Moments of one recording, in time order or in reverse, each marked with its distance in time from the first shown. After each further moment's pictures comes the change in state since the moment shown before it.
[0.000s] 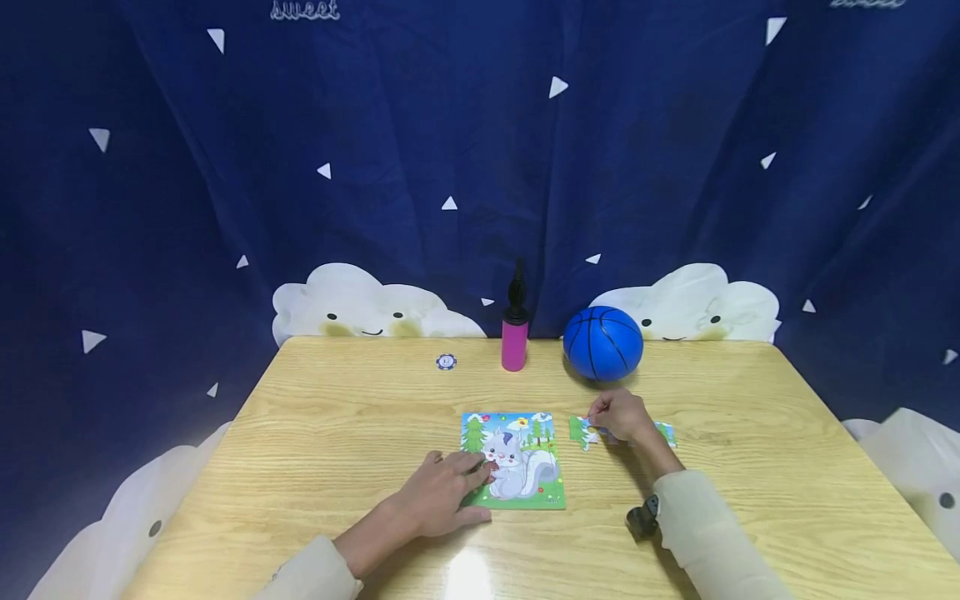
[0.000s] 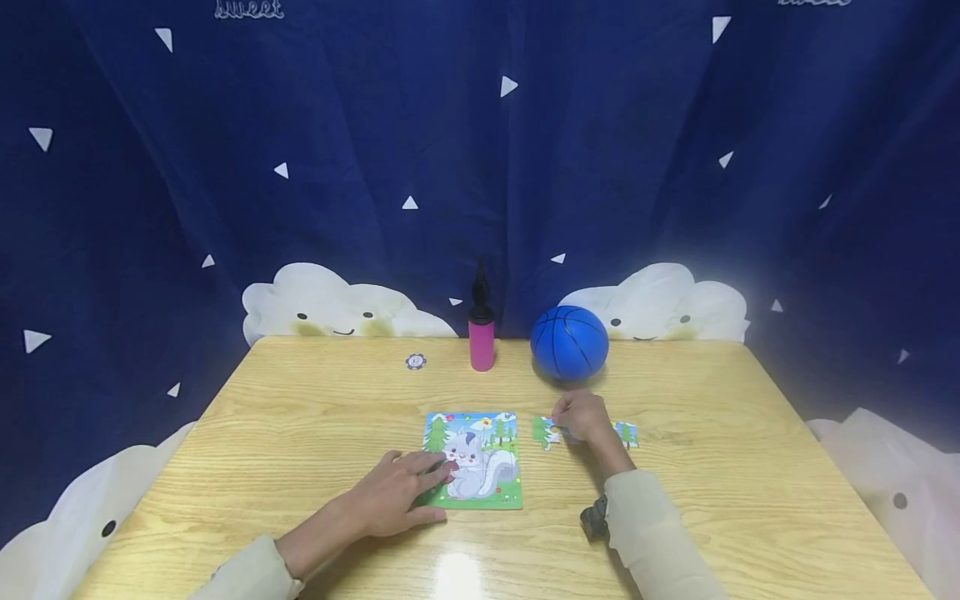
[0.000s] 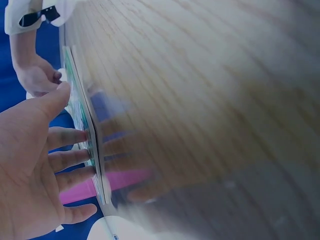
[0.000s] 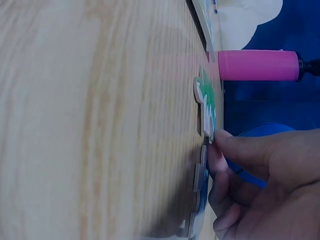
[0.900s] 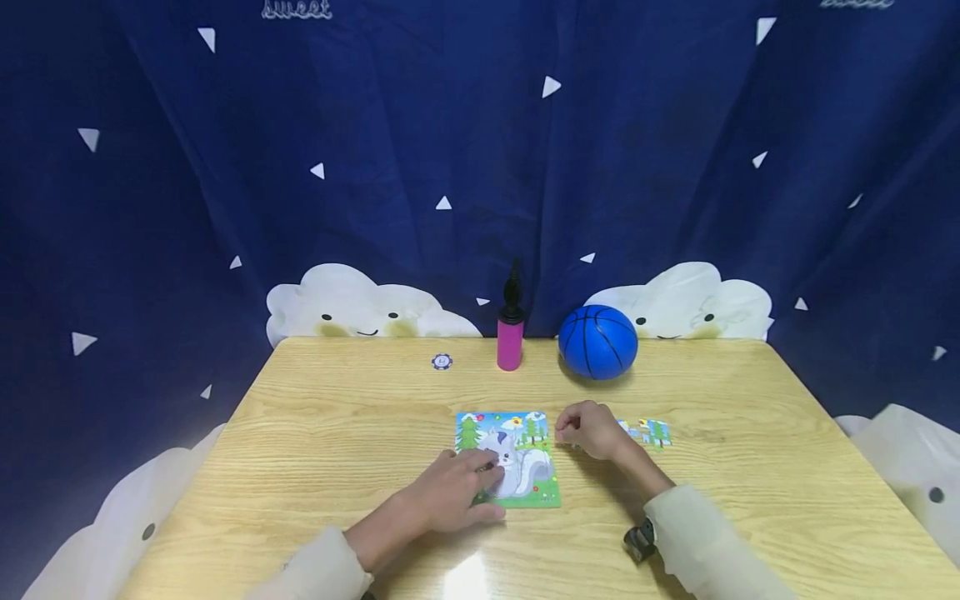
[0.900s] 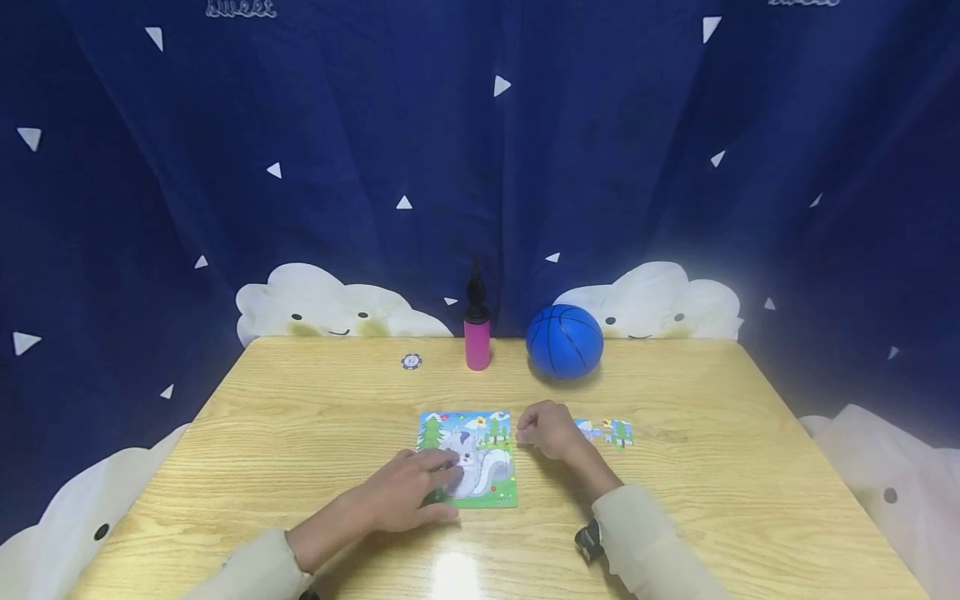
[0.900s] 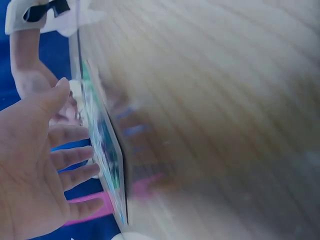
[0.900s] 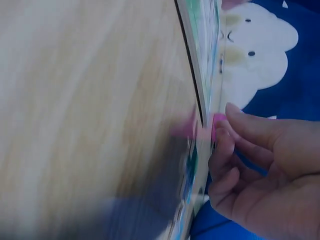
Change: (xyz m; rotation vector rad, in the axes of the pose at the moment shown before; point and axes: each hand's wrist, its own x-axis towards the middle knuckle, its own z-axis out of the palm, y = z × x) left_hand 0.015 0.013 -0.014 -0.092 -0.030 0.048; right_hand -0.028 -0.034 0.017 0.008 -0.056 -0.208
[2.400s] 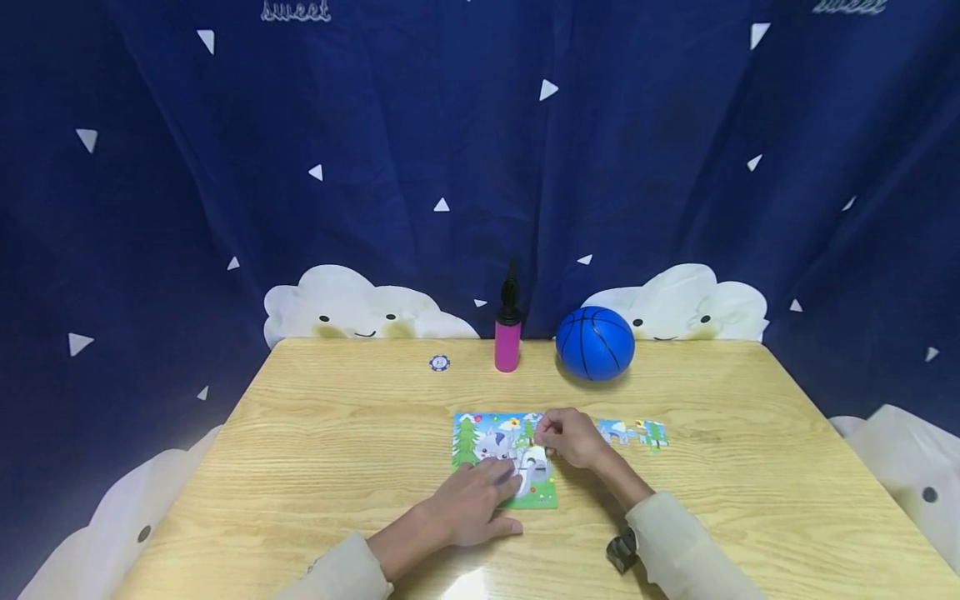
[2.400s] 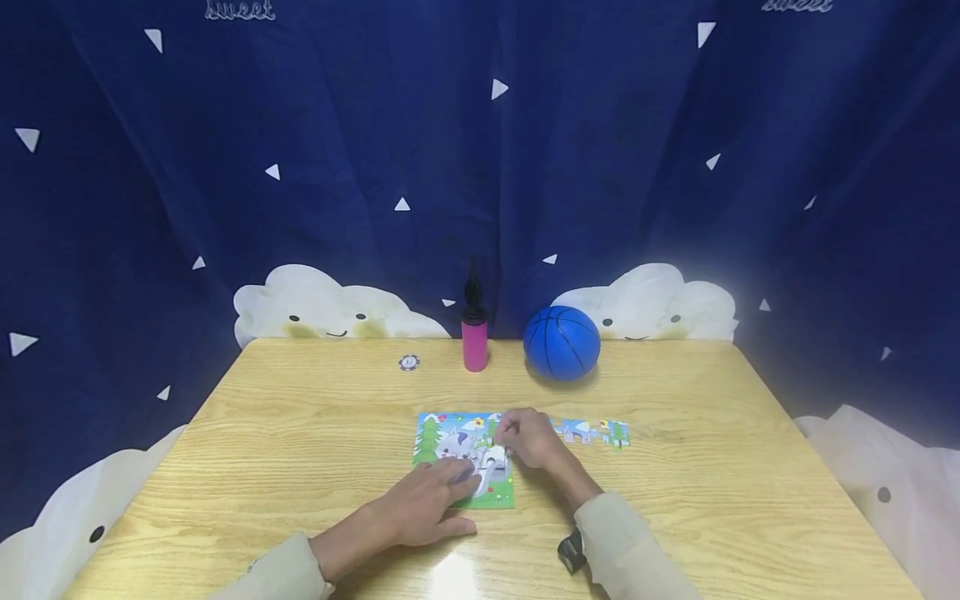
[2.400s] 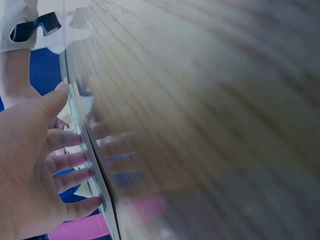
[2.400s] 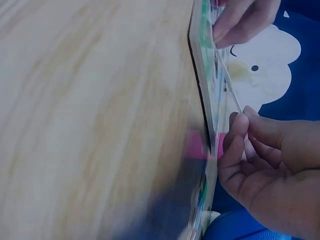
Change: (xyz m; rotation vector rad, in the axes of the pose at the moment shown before) left_hand 0.011 0.021 0.018 0.090 0.058 0.058; right_hand -0.002 -0.014 0.023 0.153 -0.012 -0.036
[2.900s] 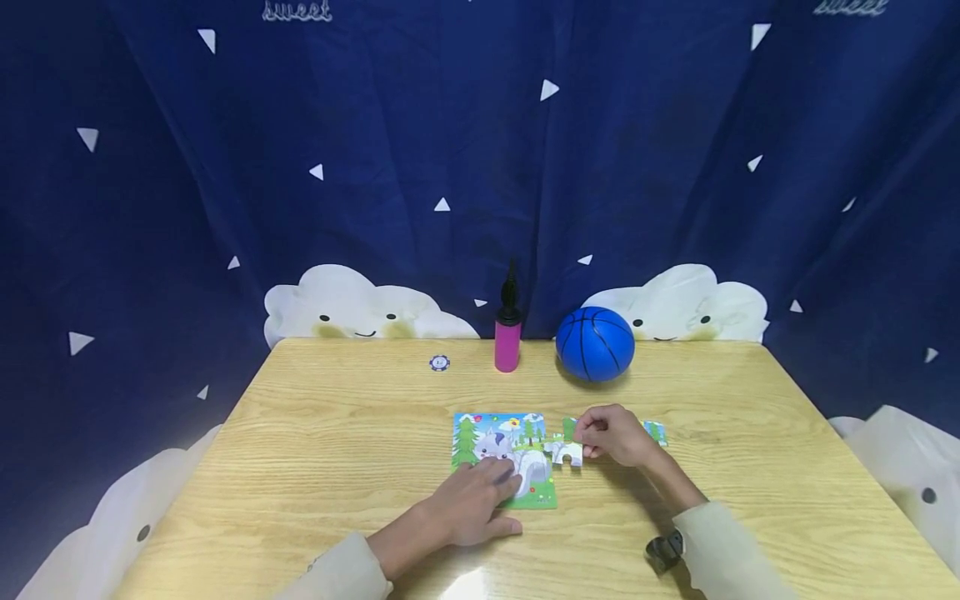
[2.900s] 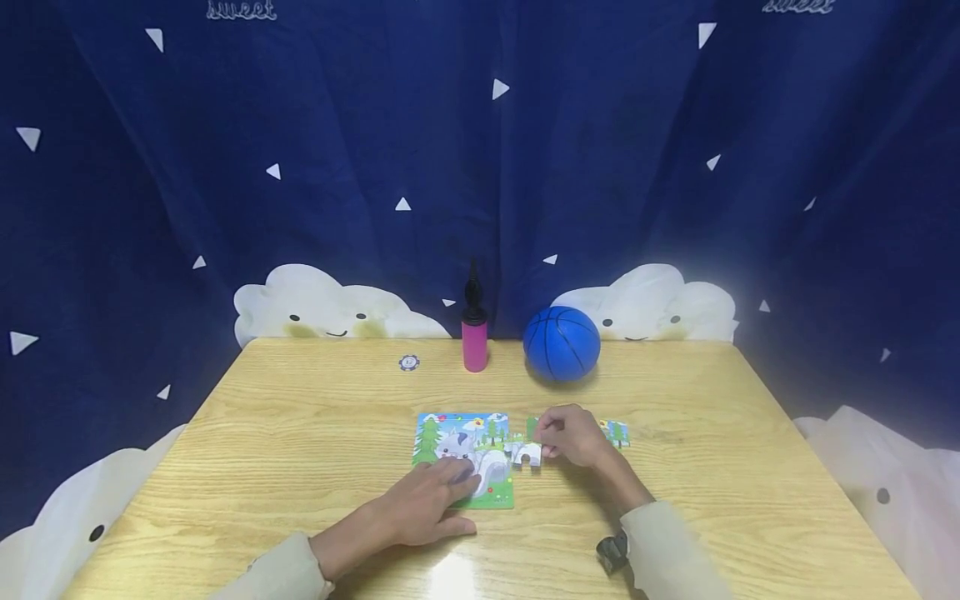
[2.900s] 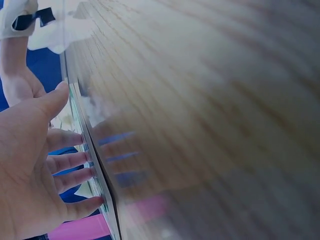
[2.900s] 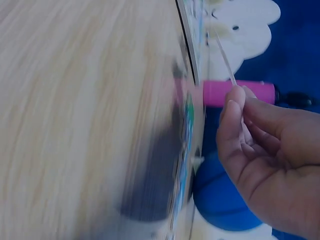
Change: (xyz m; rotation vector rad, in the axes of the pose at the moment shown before) left_hand 0.001 -0.001 0.002 -0.002 0.004 0.009; right_hand -0.020 0.029 -0.050 0.195 -0.081 0.002
